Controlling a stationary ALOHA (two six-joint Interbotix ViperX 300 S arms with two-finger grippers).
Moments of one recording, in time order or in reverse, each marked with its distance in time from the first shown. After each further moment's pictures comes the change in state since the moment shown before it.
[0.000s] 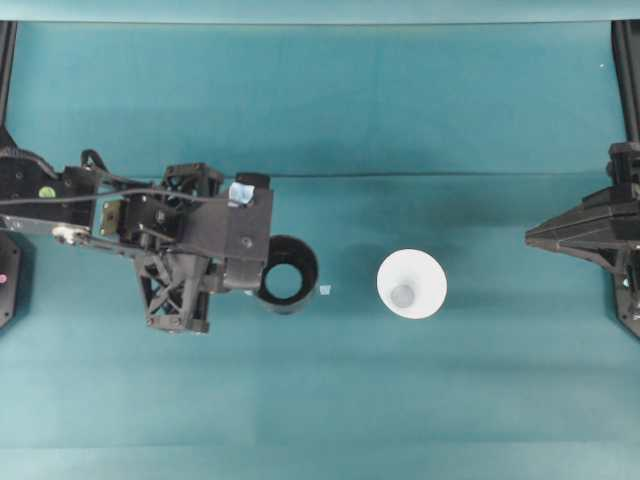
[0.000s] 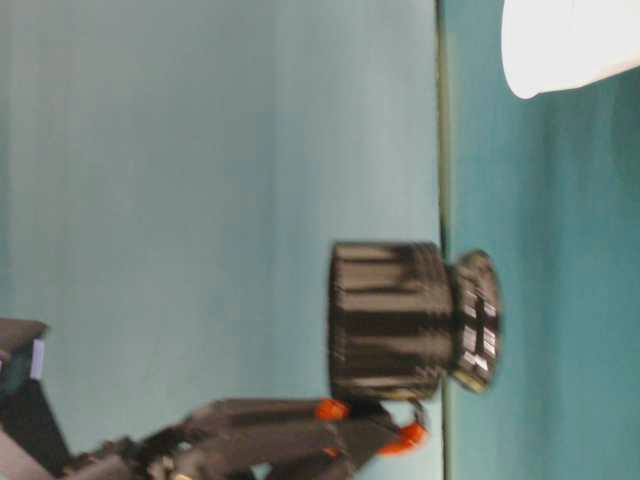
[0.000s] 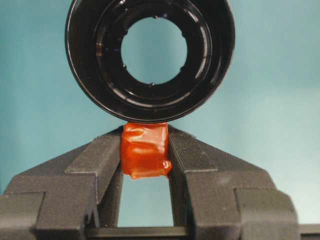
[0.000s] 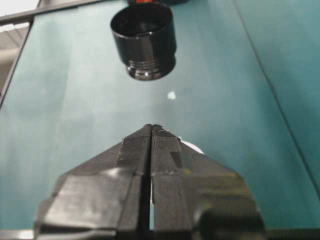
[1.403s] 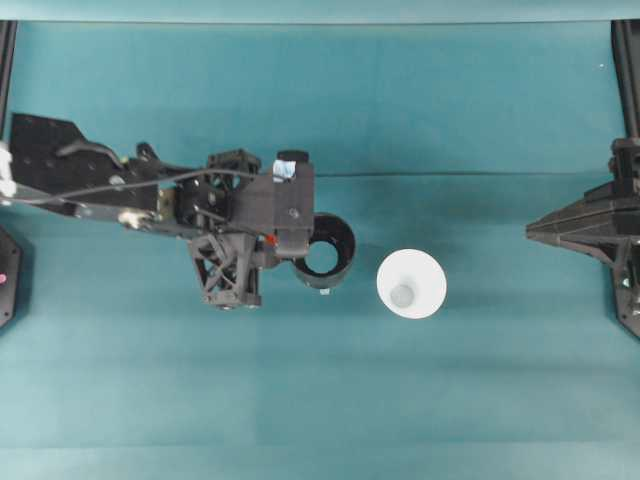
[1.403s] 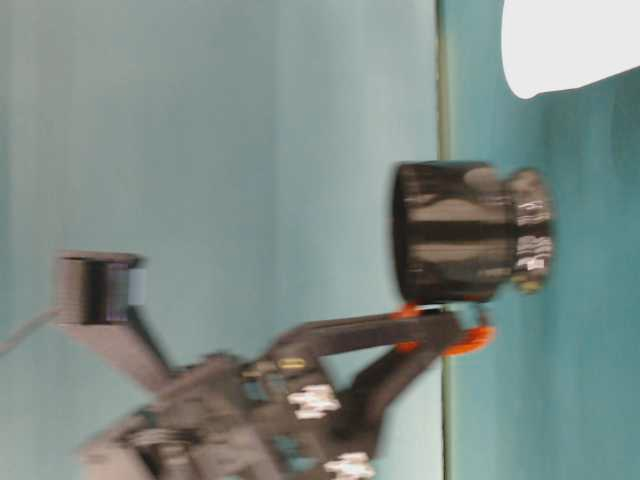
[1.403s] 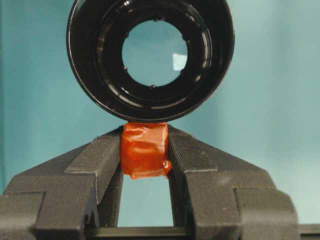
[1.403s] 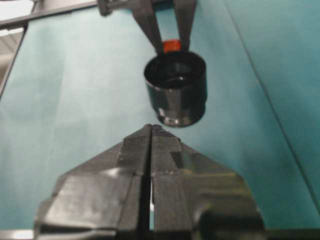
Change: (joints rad) left arm 0.078 0.179 0.026 0.000 -0.242 -0.008; right arm -0.020 -0.006 0.000 0.000 0.000 -0.002
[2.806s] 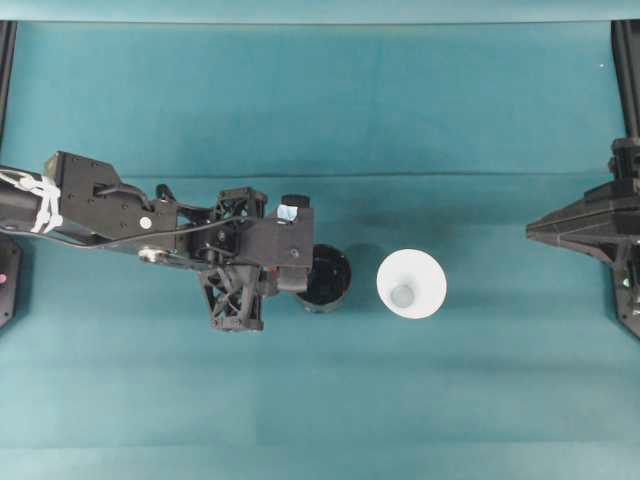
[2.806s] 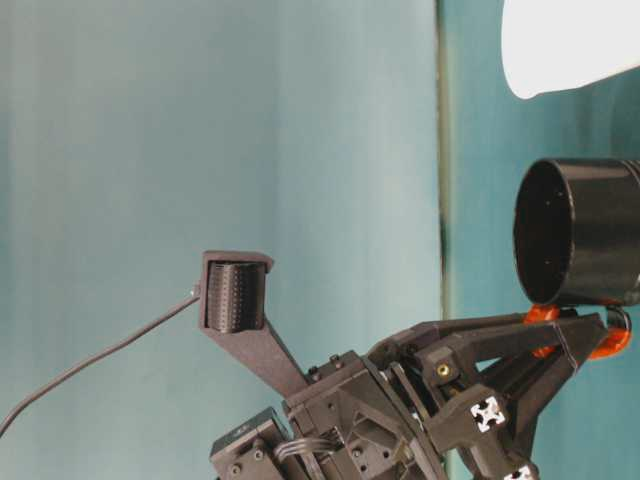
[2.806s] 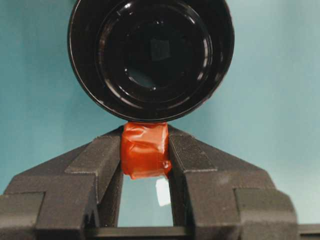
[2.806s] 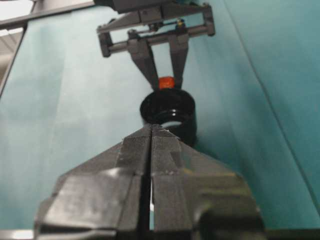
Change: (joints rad) left arm -0.035 0.107 0.078 0.000 -0.184 0.003; right arm 0.000 0.000 0.002 0.002 0.000 0.000
